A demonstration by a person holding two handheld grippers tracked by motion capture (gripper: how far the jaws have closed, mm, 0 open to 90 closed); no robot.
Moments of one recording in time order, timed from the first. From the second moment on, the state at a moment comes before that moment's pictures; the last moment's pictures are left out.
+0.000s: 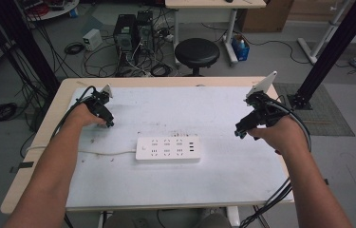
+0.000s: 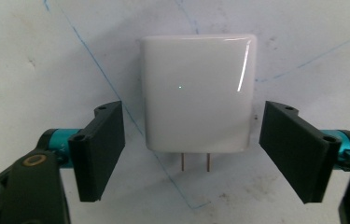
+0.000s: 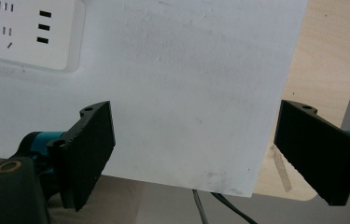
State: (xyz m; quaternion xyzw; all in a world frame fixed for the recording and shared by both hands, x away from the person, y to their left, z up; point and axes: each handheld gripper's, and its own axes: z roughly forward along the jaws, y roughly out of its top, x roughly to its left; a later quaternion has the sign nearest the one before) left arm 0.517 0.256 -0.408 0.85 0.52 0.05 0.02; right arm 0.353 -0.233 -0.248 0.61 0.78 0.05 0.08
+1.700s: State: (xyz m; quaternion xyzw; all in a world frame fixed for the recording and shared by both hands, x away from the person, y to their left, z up) left arm 0.364 0.220 -0.249 0.91 0.40 0.05 0.05; right arm 0.358 -0.227 -0.258 0.63 0.78 0.05 0.06
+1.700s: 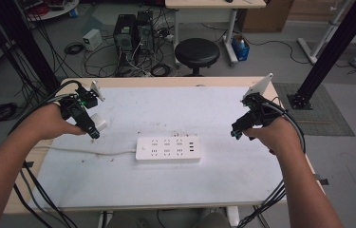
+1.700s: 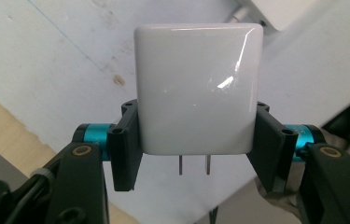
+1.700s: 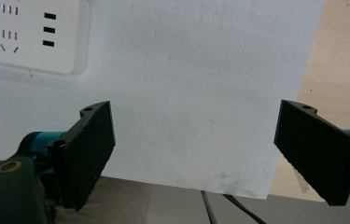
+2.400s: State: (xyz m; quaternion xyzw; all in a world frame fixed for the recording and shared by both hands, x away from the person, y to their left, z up) left arm 0.332 0.204 -0.237 0.94 0.34 0.05 0.06; right arm 0.350 -0.227 -0.257 0.62 0.78 0.05 0.06
